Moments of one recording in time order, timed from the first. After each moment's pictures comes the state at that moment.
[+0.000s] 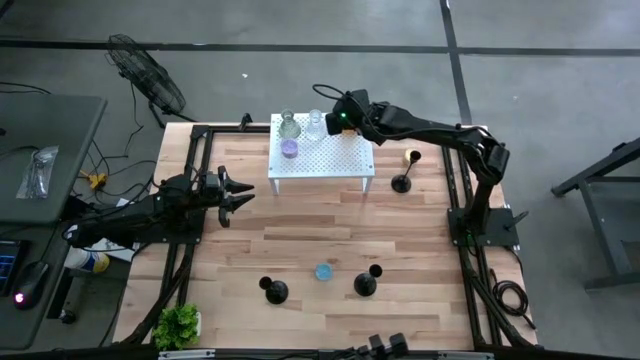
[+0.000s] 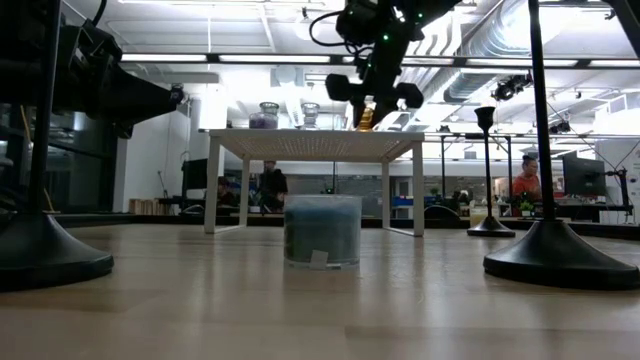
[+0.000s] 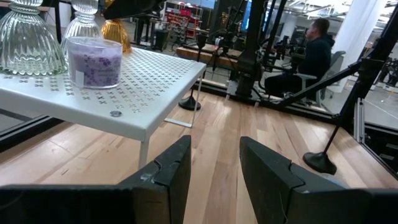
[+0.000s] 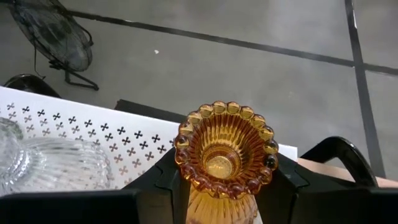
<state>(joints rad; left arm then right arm) 0.25 0.03 0.01 0.02 0.06 -0.19 -0.45 1.83 1.62 -0.63 0.61 0.65</state>
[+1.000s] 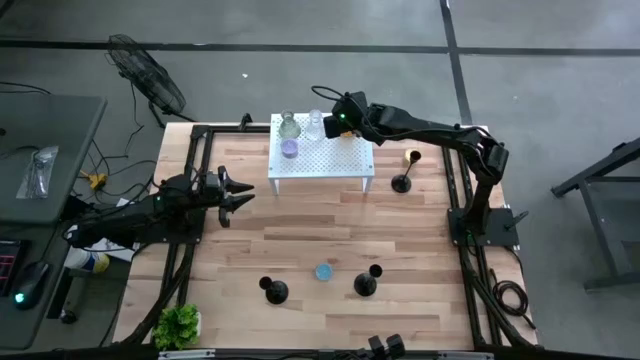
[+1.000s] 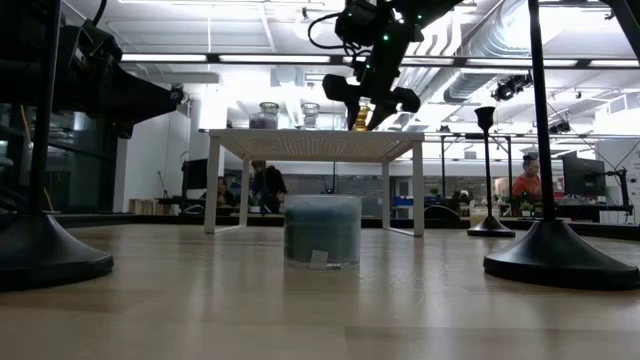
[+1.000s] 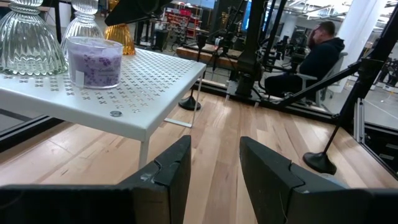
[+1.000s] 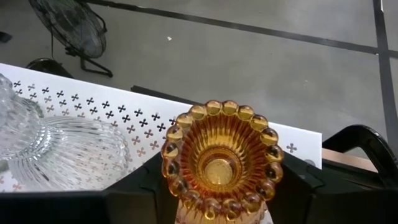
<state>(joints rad) 0.26 0.03 0.01 0.02 0.06 -0.19 -0.44 1.83 1.61 -0.63 0.54 0.66</state>
